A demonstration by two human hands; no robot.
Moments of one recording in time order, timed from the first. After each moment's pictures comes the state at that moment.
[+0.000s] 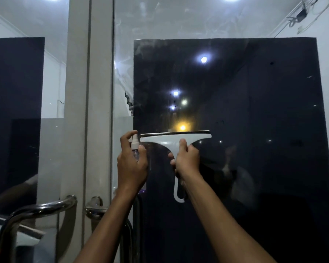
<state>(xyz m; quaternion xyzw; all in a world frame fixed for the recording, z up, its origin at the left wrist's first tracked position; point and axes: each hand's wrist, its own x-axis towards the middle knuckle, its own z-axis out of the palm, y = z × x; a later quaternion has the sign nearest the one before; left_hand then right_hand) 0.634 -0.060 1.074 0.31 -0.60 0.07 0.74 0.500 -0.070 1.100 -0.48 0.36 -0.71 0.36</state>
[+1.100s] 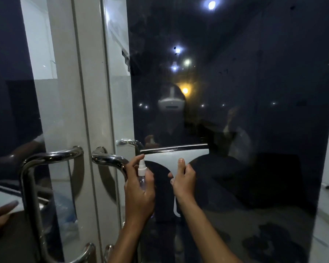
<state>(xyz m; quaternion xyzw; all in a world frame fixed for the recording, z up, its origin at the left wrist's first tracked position) 0.613 0.005 0.904 0.35 -0.60 -0.04 0.72 0.509 -0.069 0.905 -0.46 0.41 -0.70 0.36</state>
